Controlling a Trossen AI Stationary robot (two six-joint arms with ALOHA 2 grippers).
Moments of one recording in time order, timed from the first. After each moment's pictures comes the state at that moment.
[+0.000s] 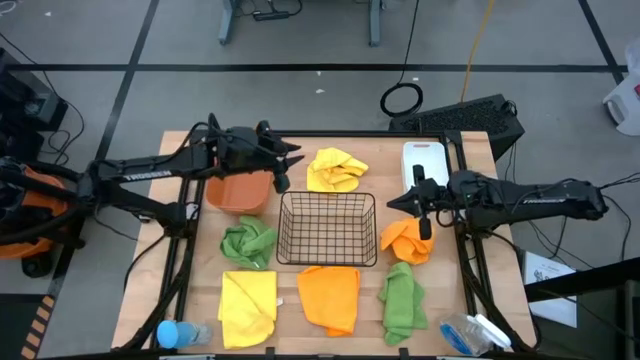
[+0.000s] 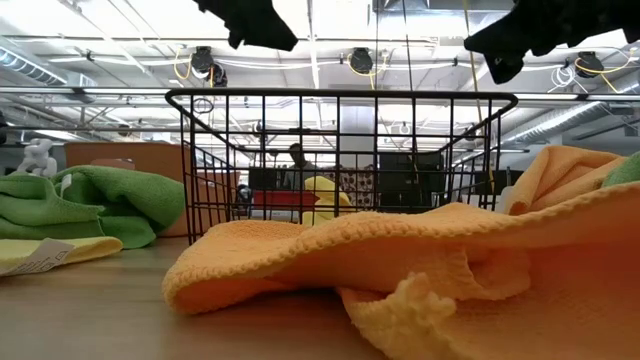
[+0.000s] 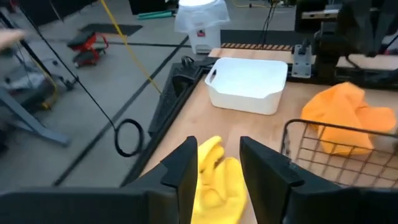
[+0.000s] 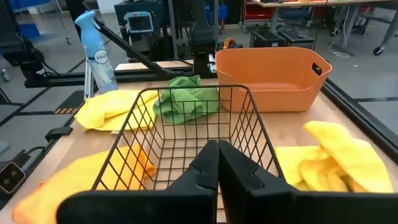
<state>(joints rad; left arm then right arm) 0.23 1.24 1.12 -0.25 -0.16 0.11 -0.02 0.64 0.52 -0.11 -0.02 0.07</state>
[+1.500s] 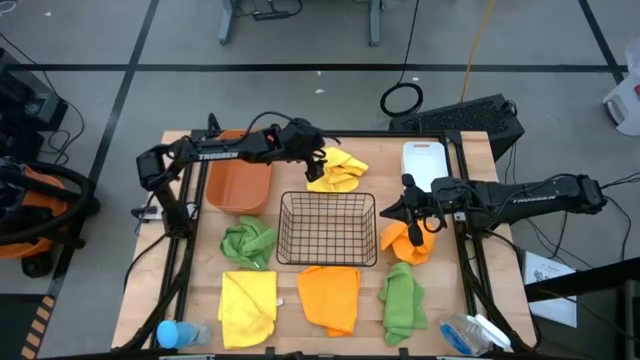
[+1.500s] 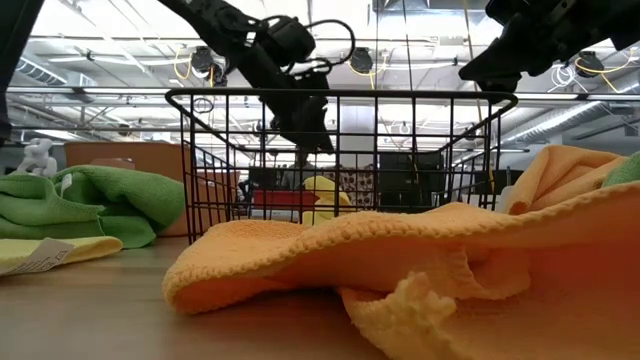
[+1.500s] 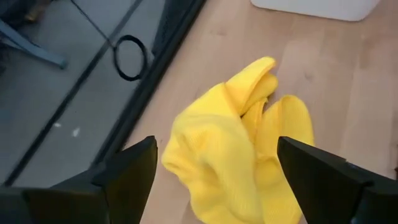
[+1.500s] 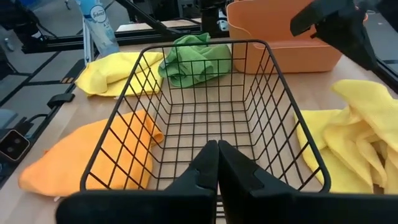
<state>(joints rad) 0.42 1.76 1.29 -0.27 -0.07 0.14 0.02 0.77 0.52 -0.12 -0.03 0.11</state>
